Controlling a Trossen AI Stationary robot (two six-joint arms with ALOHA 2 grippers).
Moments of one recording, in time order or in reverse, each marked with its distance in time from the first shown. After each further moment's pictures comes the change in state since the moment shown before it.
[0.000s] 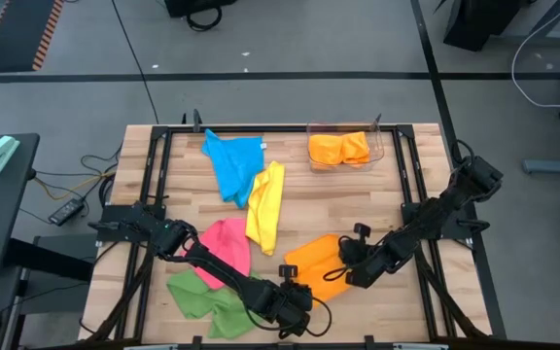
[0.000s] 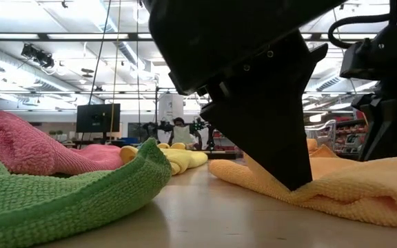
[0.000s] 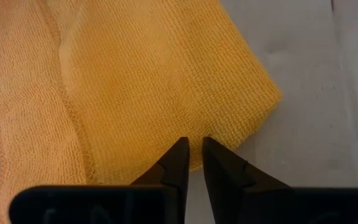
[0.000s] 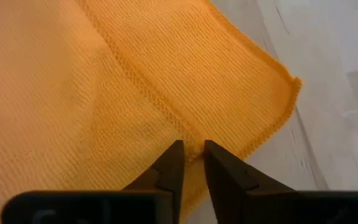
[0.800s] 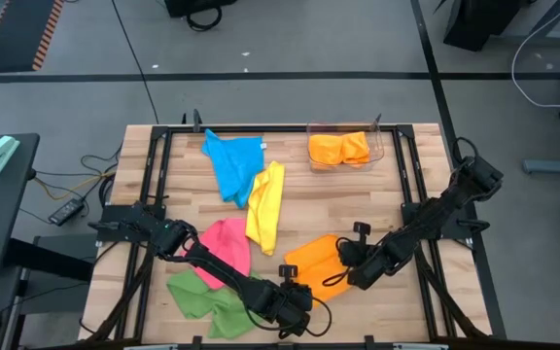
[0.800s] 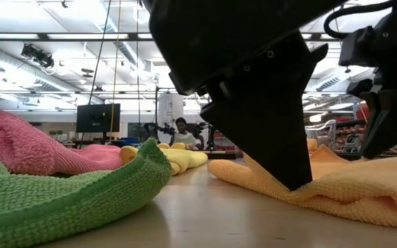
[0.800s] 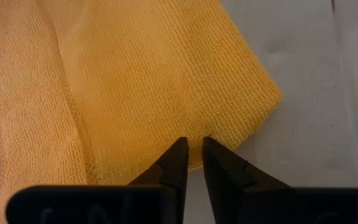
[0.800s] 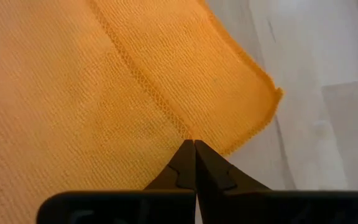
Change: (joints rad) left arm 0.000 0.000 0.000 0.000 0.000 -0.001; right arm 0.001 -0.002 0.086 -0.167 0.000 -0.065
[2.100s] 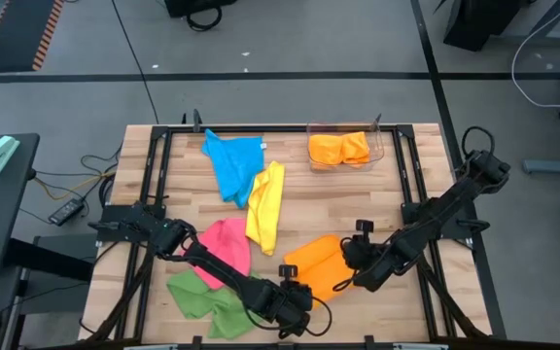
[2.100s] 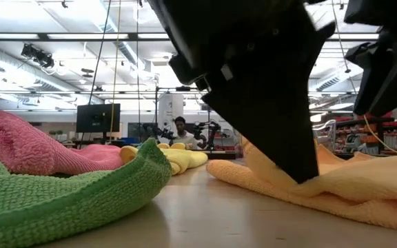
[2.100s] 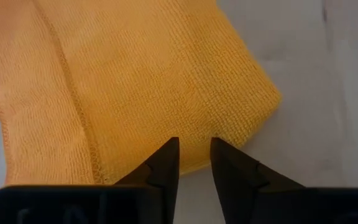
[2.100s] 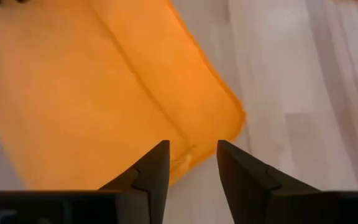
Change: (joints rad) left arm -0.005 -0.014 -0.001 0.000 0.009 -0.010; right arm 0.038 -0.098 0.099 -0.171 0.037 -0.062
